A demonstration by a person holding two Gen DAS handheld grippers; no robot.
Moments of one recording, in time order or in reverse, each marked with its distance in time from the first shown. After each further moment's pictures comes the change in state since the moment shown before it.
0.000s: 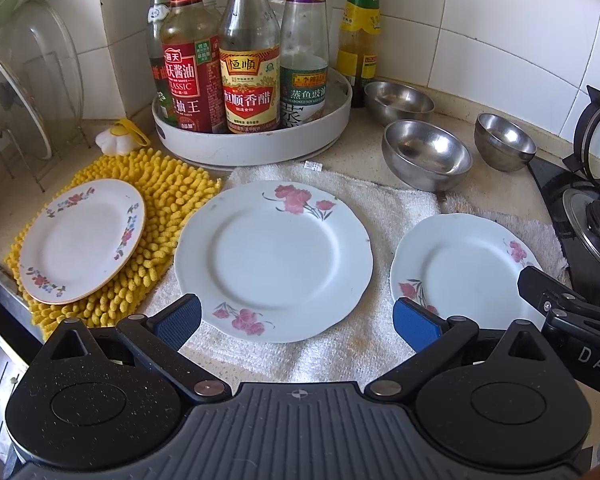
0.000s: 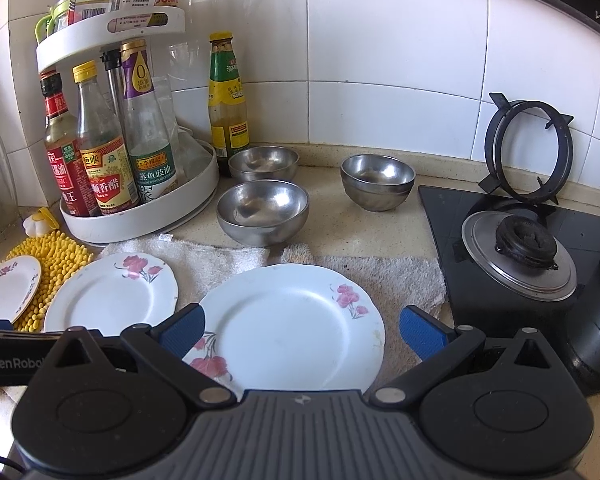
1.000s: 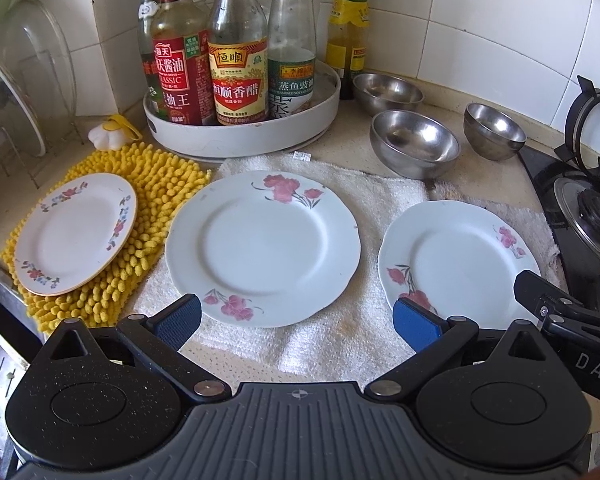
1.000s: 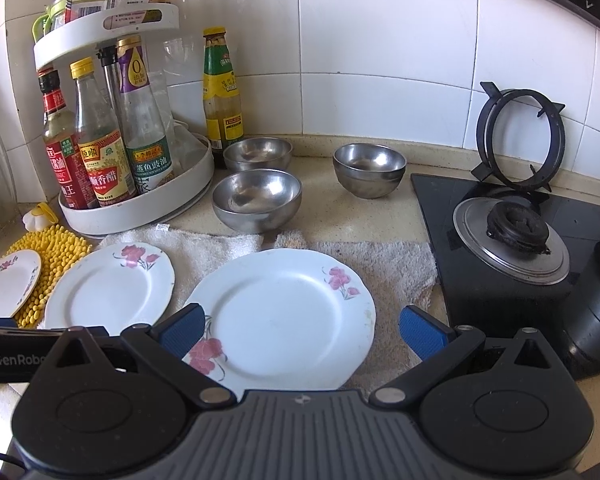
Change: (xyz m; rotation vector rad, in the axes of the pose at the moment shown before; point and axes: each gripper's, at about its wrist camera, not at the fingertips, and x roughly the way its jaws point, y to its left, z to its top) left arm -0.003 -0.004 -0.009 0.037 0.042 -0.004; right arm -0.008 -0.007 -0.008 0.018 0.023 -0.009
